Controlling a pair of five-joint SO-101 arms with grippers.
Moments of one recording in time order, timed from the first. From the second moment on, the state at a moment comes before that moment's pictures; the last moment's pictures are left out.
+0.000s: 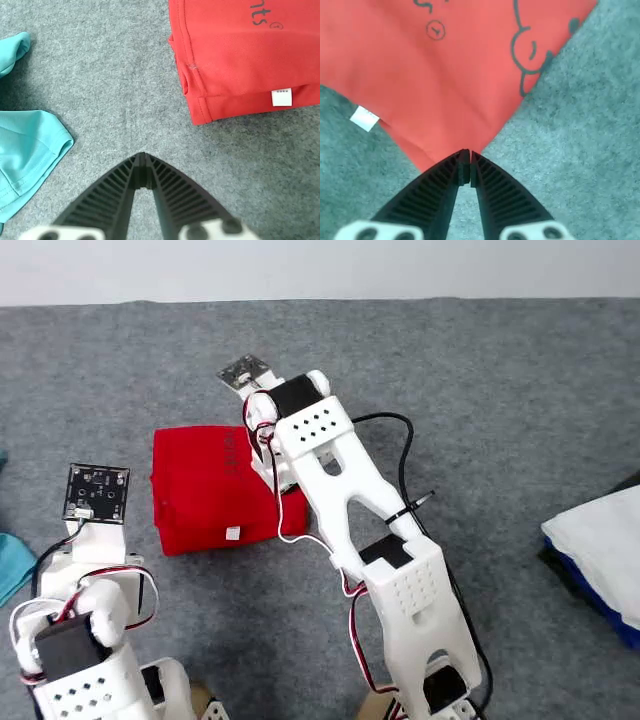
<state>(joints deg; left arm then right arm) -25.1 -71.8 54.9 85.3 -16.4 -34.7 41.1 -47.4 100.4 7.3</state>
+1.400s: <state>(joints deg) -25.1 -71.8 54.9 85.3 -16.4 -42.2 45.2 -47.3 92.0 2.6</state>
